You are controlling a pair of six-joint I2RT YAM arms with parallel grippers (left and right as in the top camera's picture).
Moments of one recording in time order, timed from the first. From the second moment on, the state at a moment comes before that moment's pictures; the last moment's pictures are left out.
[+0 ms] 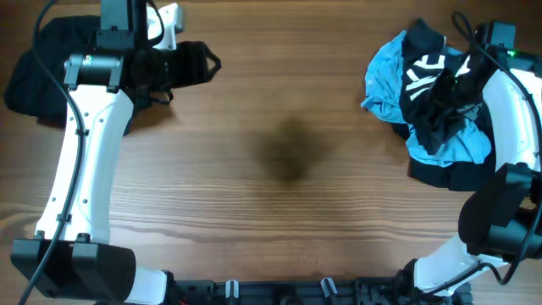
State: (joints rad) left arm -0.08 1.65 1.67 -0.98 0.44 -0.25; right arm -0.24 1.84 1.56 -1.04 -0.09 0.28
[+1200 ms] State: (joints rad) left arm -0.12 1.34 1.68 -1.02 0.44 -0.24; right arm 0.43 1.61 2.32 -0.95 -0.23 0.20
